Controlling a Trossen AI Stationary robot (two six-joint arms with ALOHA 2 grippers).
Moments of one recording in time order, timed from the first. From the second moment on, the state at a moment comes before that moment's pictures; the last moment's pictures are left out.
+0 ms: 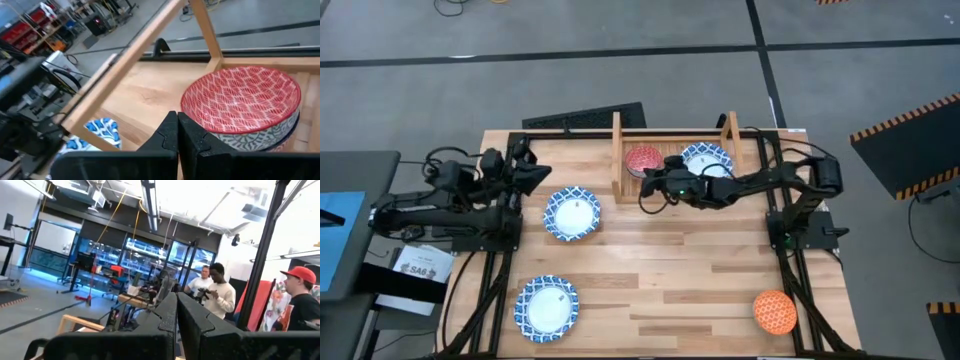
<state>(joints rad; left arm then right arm) 0.08 0.41 0.52 0.38 -0.08 -0.31 -0.13 1.70 0.91 0.42 0.56 0.80</state>
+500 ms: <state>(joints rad) 0.08 0.41 0.52 0.38 -0.14 -0.32 -0.16 1.79 1.02 0.19 0.56 0.80</state>
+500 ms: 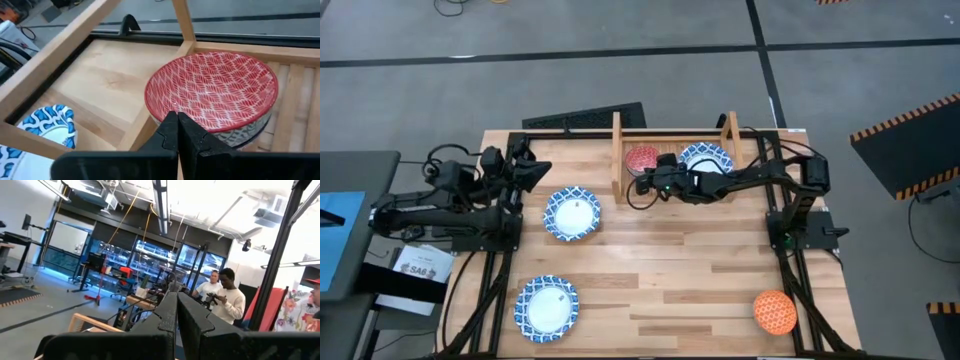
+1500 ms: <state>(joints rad) 0.08 0.41 0.52 0.30 -0.14 -0.32 -0.03 1.36 1.02 -0.27 0.29 0.48</state>
